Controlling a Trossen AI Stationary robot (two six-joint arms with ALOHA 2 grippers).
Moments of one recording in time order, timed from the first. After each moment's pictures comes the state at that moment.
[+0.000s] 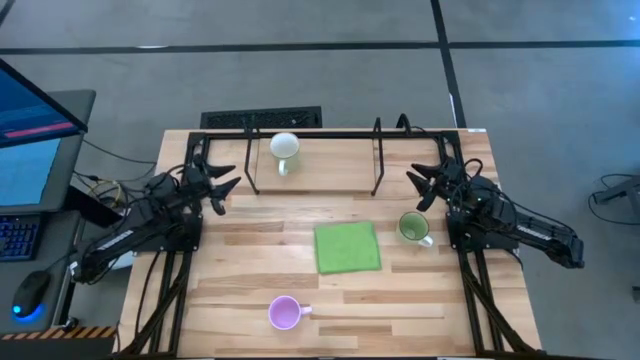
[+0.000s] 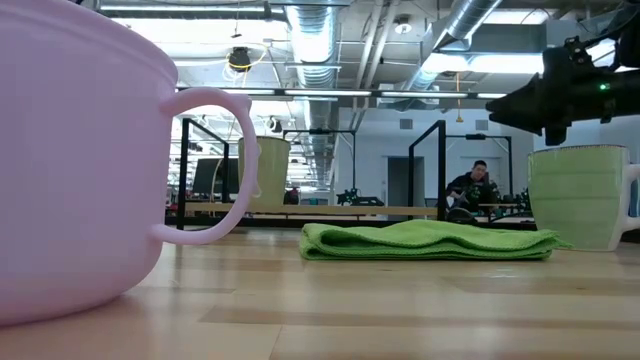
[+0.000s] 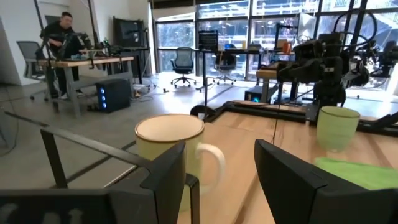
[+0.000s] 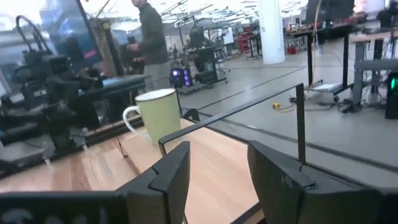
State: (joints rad) left arm 0.56 0.00 0.12 -0.06 0.08 -0.01; right arm -0.41 0.01 0.02 0.01 0.14 0.12
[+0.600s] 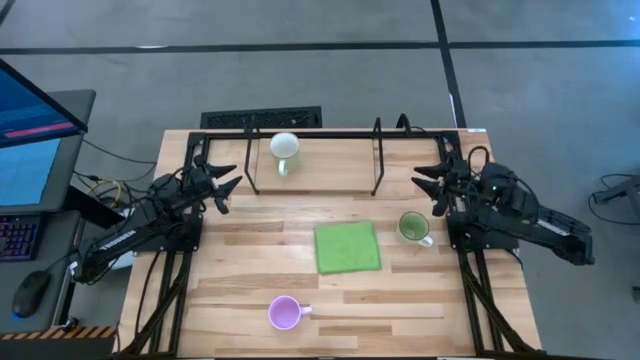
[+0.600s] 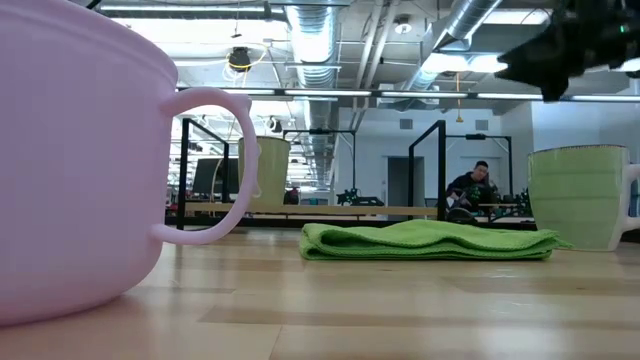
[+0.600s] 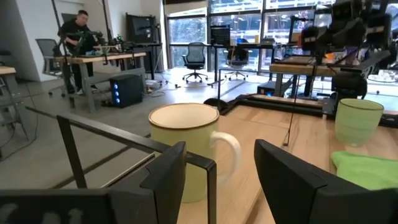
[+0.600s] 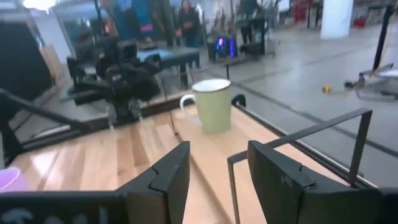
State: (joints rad) left arm 0.56 0.00 0.08 -0.03 0.03 0.00; right arm -0.41 0.19 0.38 -0.30 -0.09 0.09
